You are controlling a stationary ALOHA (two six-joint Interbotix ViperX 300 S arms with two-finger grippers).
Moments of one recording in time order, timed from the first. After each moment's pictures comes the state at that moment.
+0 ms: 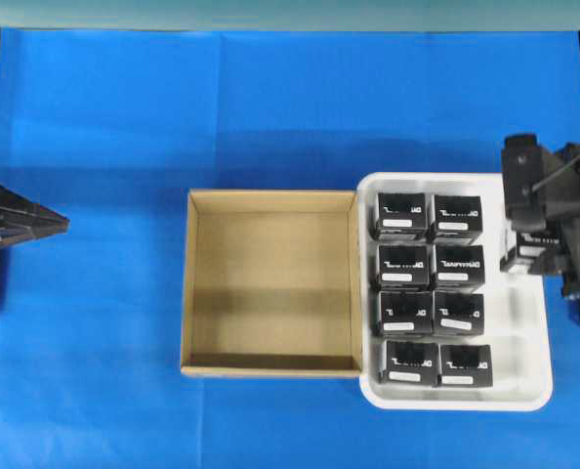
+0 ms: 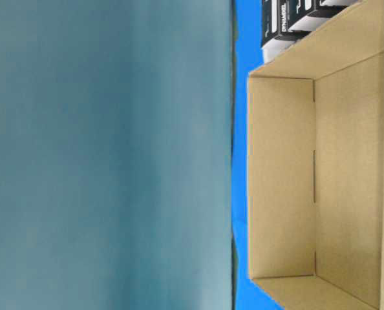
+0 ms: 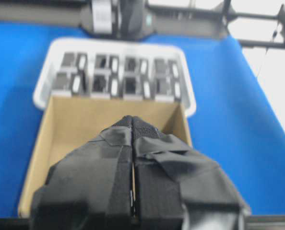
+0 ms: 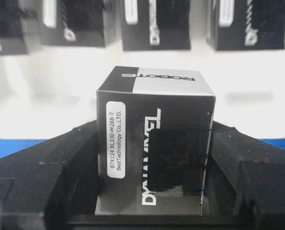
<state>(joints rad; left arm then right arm) -0.02 -1.11 1.08 0.02 0.08 -0.08 -0.25 -0.66 0.96 0.19 1.04 -0.27</state>
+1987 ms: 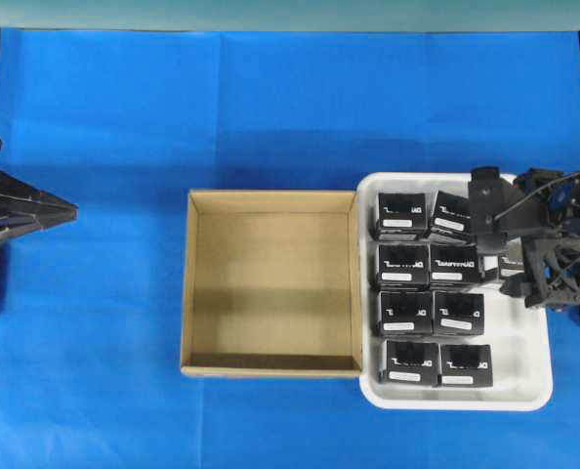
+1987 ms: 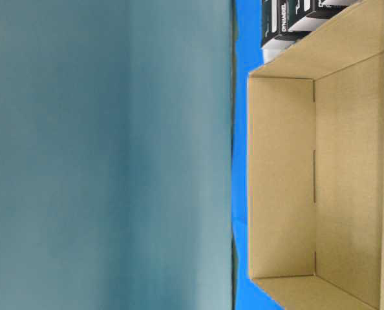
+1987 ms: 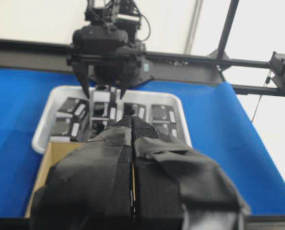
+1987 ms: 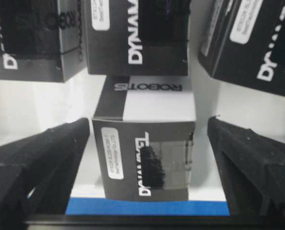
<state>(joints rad) -0.02 -1.04 1.05 0.02 -0.03 -0.10 -0.23 -0.48 1.06 0.19 0.76 -0.34</state>
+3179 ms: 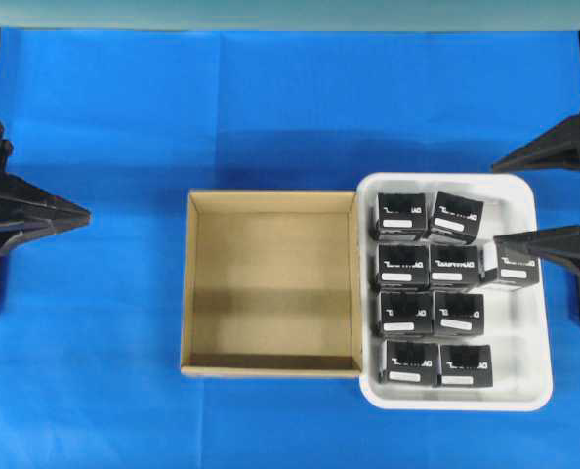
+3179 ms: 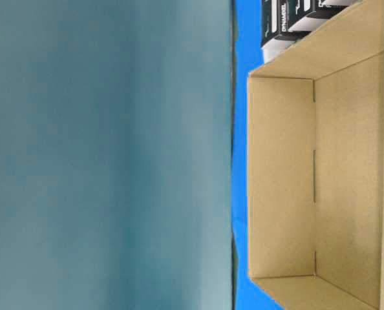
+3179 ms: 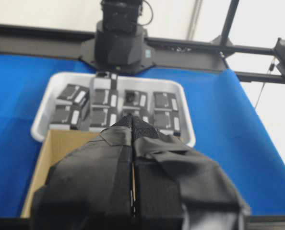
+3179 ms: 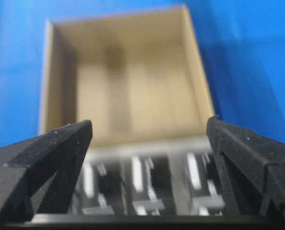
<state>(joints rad) -0.02 -1.00 1.05 0.02 -0.03 -0.10 -0.11 -0.97 0.94 0.20 0.40 -0.13</state>
